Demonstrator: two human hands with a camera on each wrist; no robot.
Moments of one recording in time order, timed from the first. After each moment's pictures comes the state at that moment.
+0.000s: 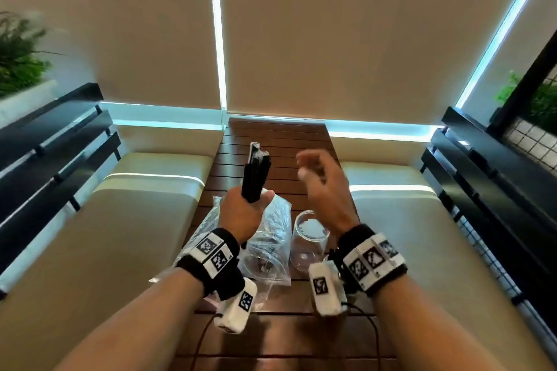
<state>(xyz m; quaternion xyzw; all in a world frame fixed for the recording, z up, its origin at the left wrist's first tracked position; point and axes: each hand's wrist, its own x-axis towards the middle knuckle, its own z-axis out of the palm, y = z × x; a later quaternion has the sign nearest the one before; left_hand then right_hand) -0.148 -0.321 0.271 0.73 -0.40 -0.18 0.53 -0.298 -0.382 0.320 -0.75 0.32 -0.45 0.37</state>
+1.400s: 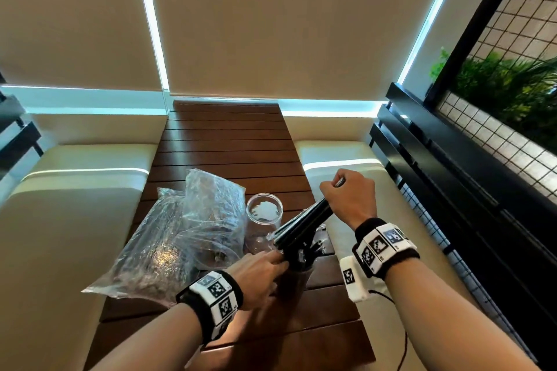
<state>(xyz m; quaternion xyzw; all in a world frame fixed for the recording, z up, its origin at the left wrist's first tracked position) -0.240 -0.324 0.157 0.53 -0.84 -0.14 -0.01 -0.423 -0.444 0.267 -0.70 0.61 -0.34 0.14</state>
